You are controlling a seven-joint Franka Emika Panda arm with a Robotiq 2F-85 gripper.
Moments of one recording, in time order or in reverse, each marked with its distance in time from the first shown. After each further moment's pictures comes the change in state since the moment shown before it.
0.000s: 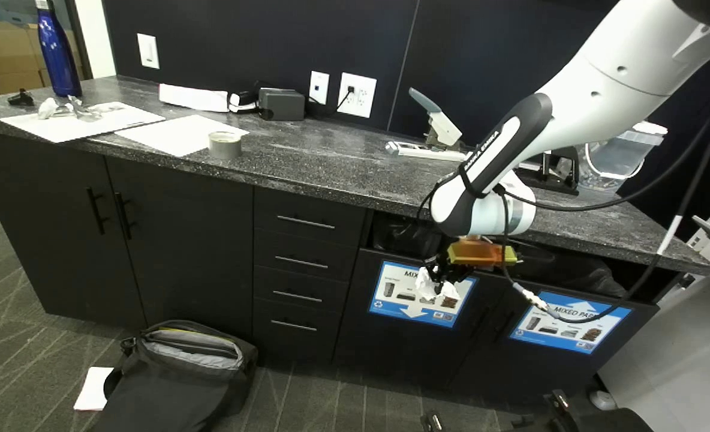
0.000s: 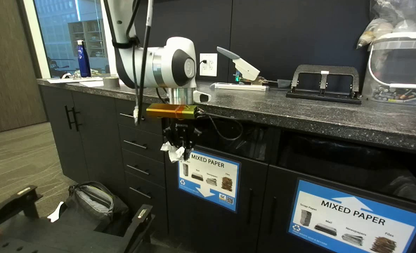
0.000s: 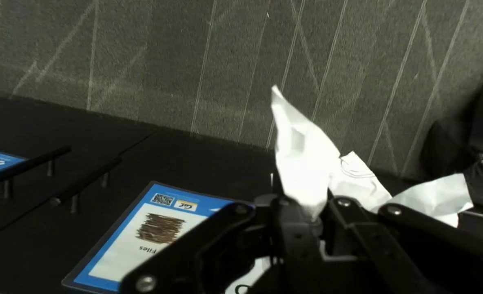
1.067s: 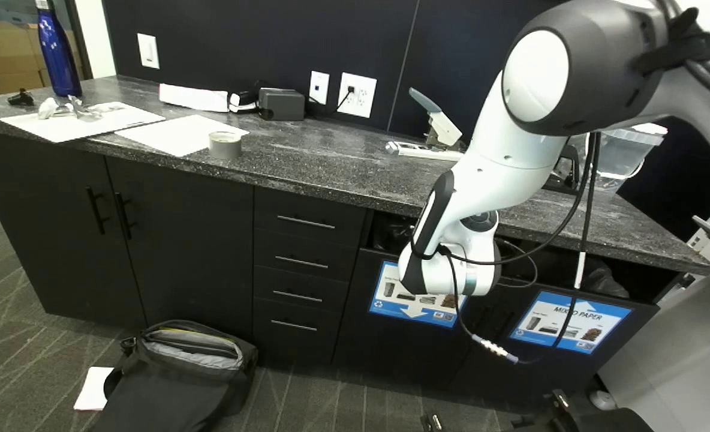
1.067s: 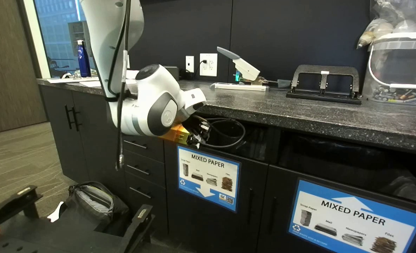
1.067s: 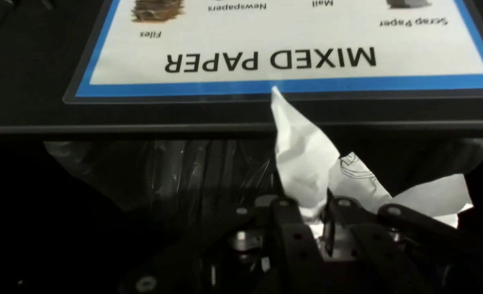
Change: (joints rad) arm 0.342 0.337 -0.244 0.075 0.453 0.966 0.103
